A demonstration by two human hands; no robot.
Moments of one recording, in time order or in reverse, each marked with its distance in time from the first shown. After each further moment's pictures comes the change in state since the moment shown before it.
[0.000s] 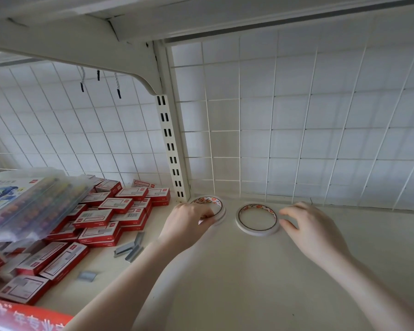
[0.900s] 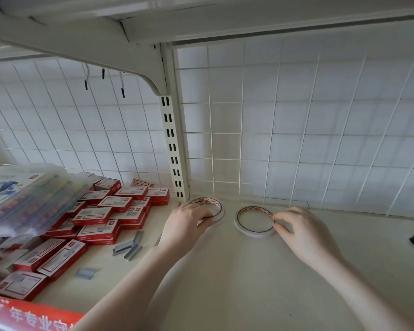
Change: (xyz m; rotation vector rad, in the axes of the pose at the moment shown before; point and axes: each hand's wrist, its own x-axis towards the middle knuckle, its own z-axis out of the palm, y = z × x) left_hand -0.010 0.004 0.001 -0.086 0.107 -0.007; right_hand -0.001 -0.004 0.004 0.032 0.007 -0.032
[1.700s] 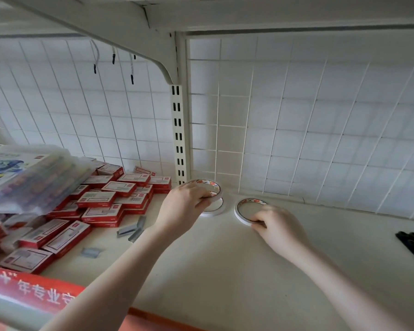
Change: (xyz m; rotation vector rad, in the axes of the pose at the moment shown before) left_hand -0.003 0.014 -0.031 -0.028 0.089 0.008; right_hand -0.003 -0.040 0.009 -0.116 -0.174 -0.105
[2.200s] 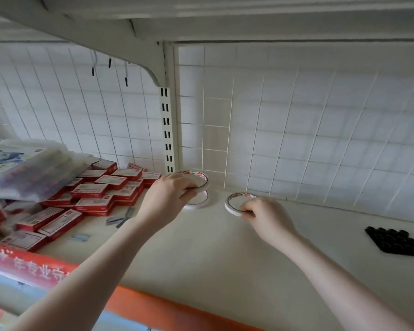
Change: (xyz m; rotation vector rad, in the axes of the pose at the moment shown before) left_hand -0.012 0.036 -0.023 0.051 0.051 0.000; right_hand -0.014 0.011 -0.032 0.027 -0.030 -0.048
